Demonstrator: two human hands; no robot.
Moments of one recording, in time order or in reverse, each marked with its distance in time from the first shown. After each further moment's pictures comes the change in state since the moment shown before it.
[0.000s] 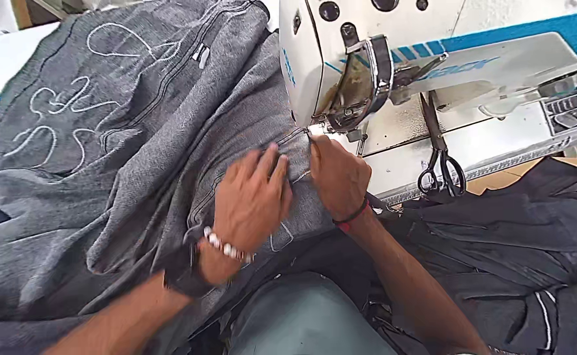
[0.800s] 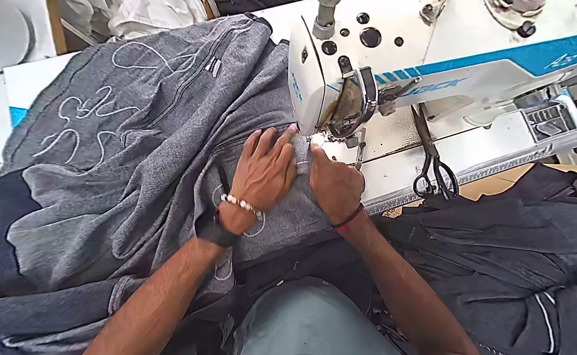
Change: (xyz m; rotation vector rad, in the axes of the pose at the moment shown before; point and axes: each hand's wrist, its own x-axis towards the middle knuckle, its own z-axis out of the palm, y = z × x) left_hand 0.038 -0.021 0.019 -0.060 0.076 0.090; right_hand -0.005 -0.011 0.004 -0.086 -0.033 0.030
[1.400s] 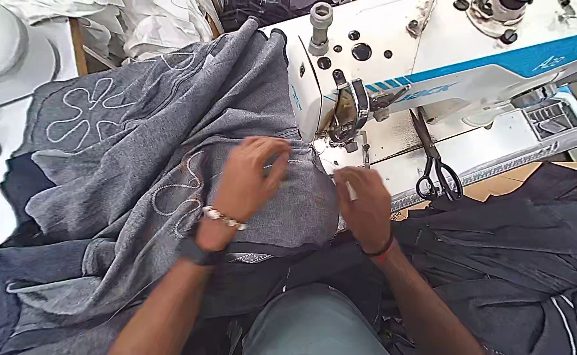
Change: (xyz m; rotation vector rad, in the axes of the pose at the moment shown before) left_hand -0.002 -0.019 -0.047 -0.318 0.017 -0.096; right_hand -0.032 0.049 -0.016 0.320 0.152 -0.100
